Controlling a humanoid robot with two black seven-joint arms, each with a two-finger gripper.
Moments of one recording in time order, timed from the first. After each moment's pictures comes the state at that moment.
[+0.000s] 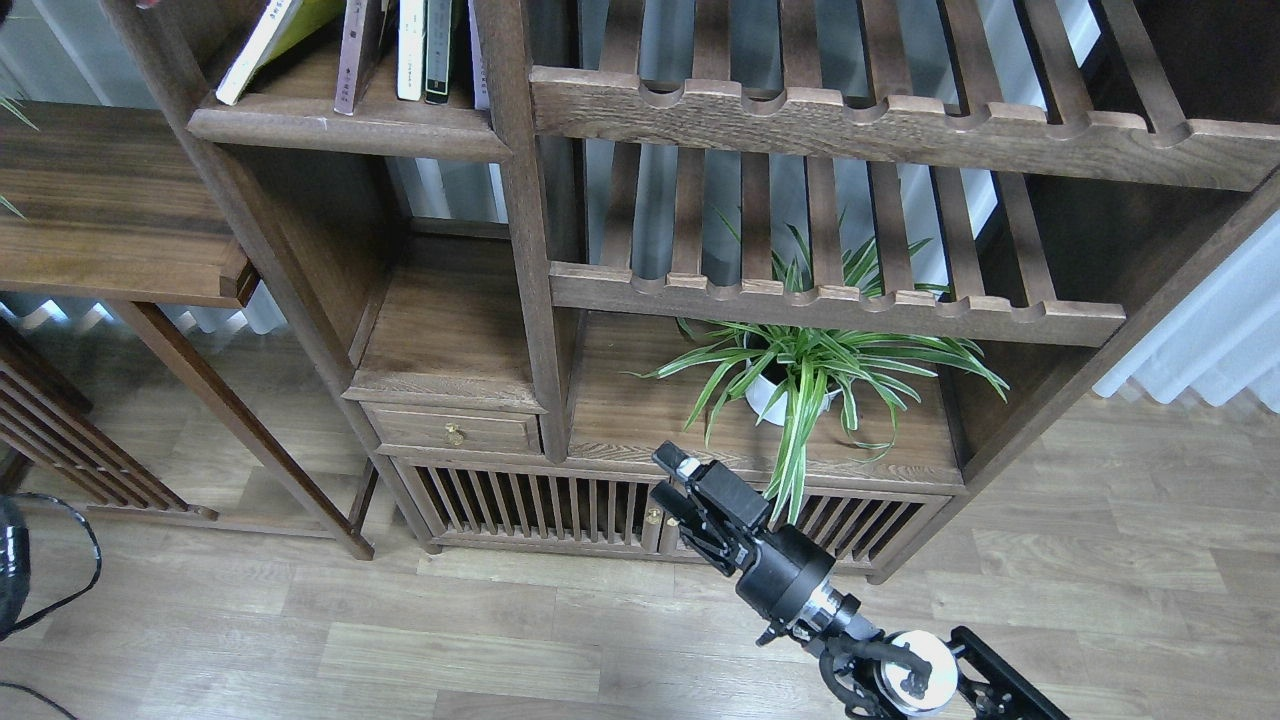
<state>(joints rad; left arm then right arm) -0.90 0.32 -1.65 -0.95 0.81 -0.49 0.07 0.02 0.01 1.06 1.09 0.20 0.58 -0.39</state>
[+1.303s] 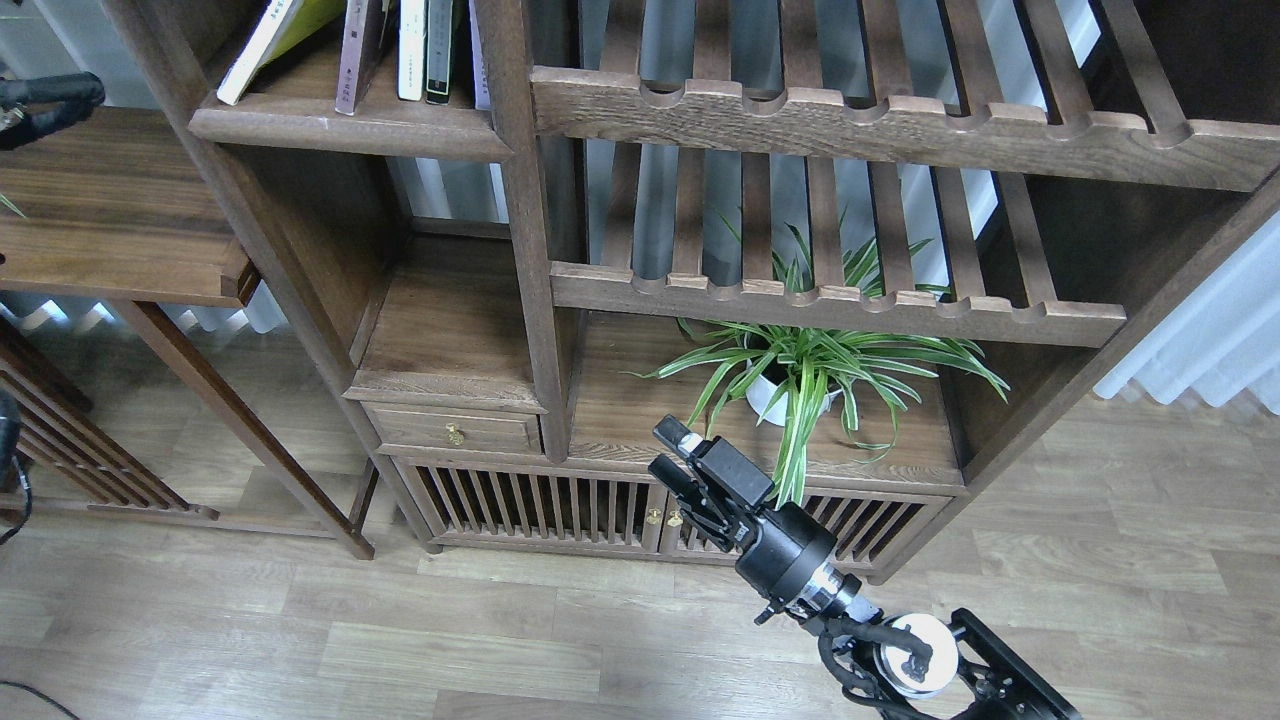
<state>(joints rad) -1.17 0.37 -1.20 -0.52 0.94 -0.49 -0.38 0.02 0.01 1.07 1.12 0.20 0.58 -0.39</state>
